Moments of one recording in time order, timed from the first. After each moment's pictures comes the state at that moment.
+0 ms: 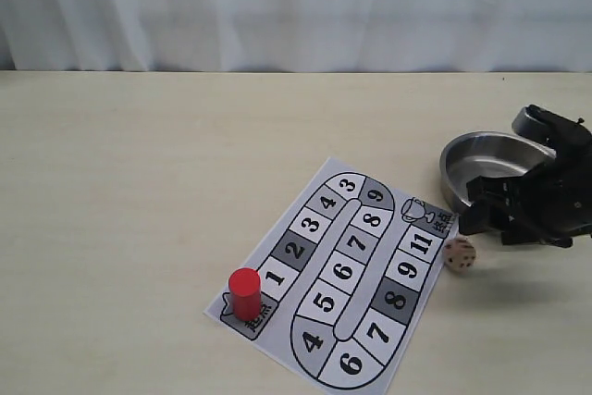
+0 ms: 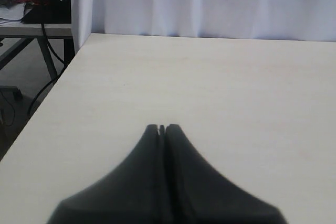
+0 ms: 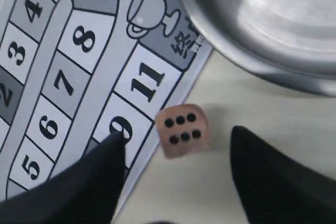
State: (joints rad) left arm 0.05 0.01 0.01 -0.06 0.32 0.06; right arm -0.10 1.66 -0.80 0.74 0.62 -0.58
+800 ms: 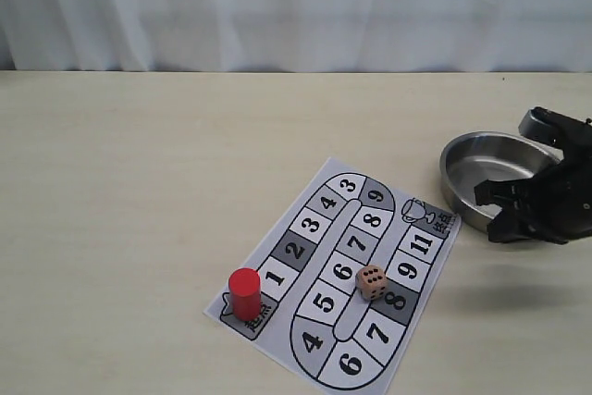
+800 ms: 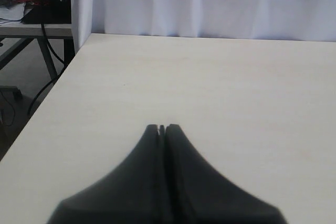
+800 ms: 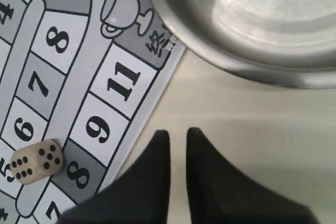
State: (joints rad) left arm 0.05 0.01 0.01 -0.06 0.32 0.06; right arm -0.10 1.64 -0.80 0.62 0.60 -0.49
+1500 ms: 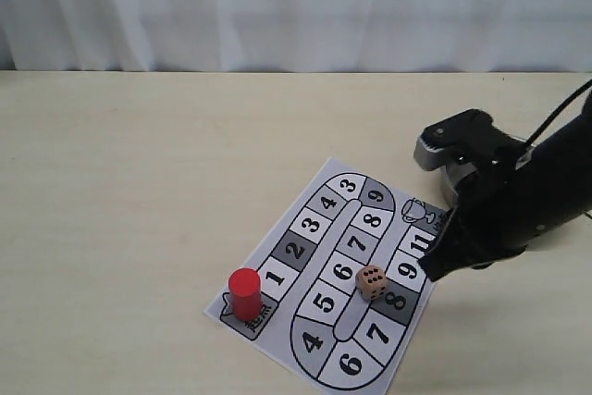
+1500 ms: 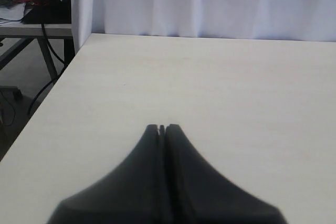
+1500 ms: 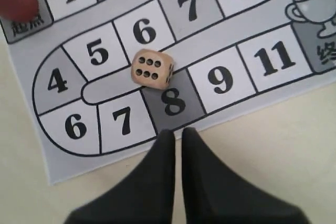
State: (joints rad) left arm 0.05 0.01 0.01 -0.06 0.32 0.06; right arm 0.27 1.48 -0.81 0.35 0.71 -0.56
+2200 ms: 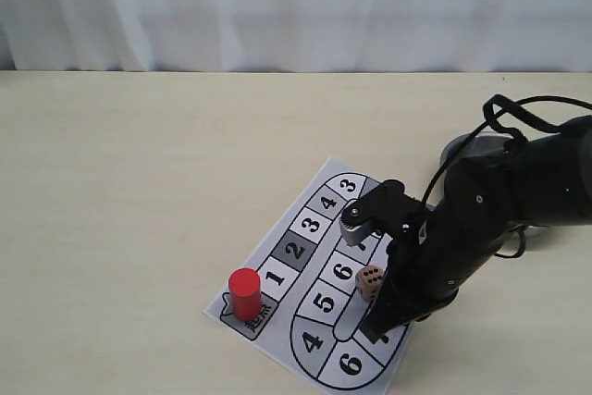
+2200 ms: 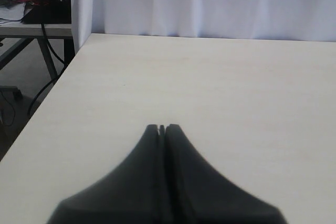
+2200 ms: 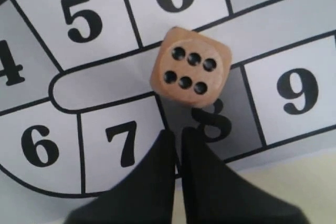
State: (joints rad) left arm 0.05 0.01 0.01 -0.06 0.32 0.06; right arm 0.50 1.77 -0.81 0.13 0.52 -0.30
